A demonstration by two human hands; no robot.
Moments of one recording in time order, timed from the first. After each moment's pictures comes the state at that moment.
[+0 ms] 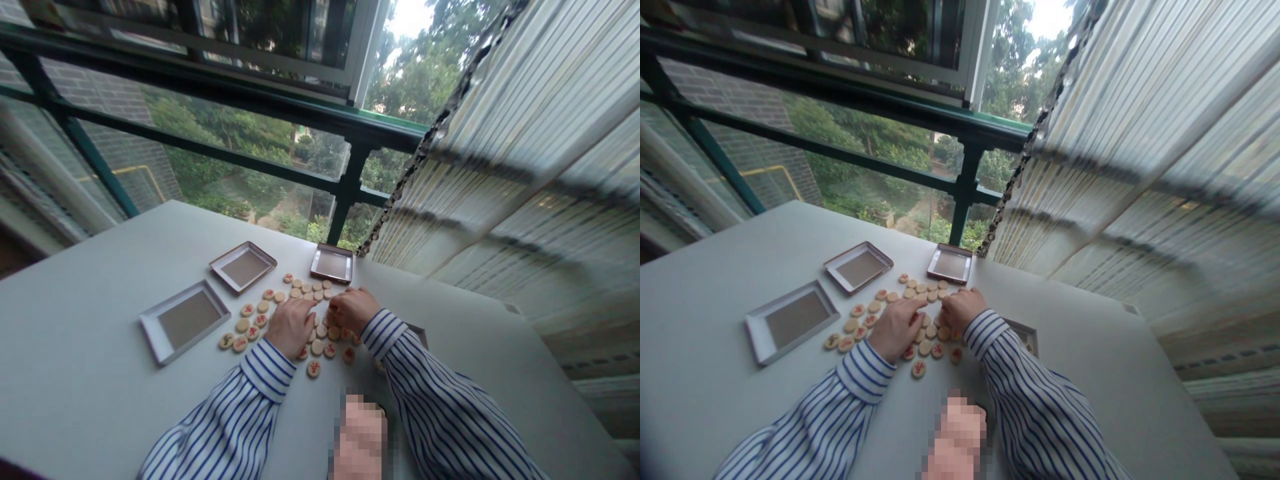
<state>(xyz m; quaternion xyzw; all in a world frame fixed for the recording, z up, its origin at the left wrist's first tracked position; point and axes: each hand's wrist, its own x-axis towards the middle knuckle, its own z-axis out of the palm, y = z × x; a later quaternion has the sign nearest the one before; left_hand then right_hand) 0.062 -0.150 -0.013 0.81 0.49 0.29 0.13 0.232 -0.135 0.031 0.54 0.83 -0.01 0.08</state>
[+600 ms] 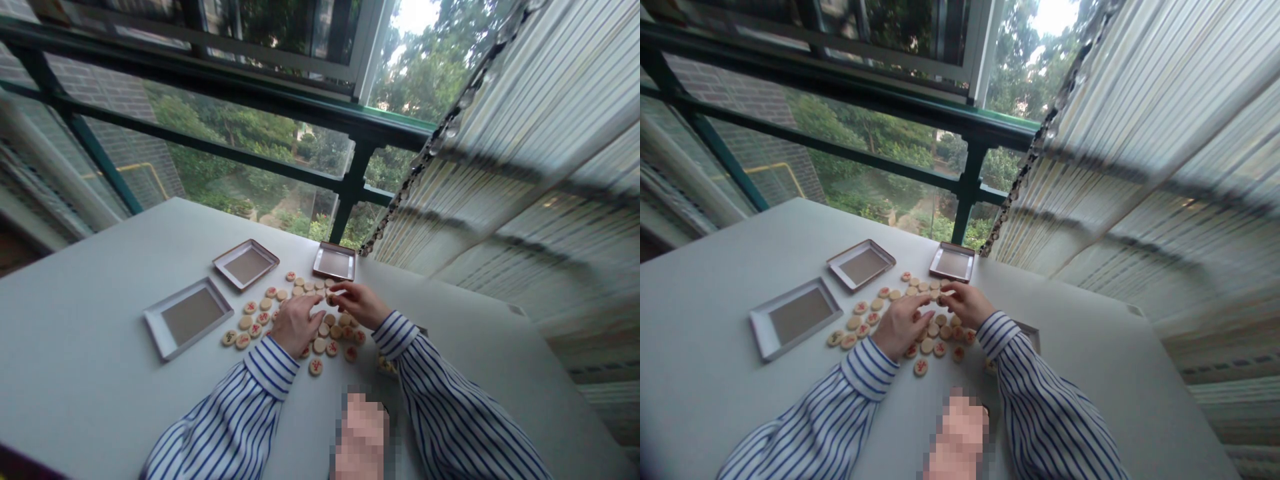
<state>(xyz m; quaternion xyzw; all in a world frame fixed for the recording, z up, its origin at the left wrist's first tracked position) 0.066 -0.152 -0.007 0.79 0.48 0.33 0.15 0.241 -0.128 0.014 0.51 0.69 -0.43 -0.28</state>
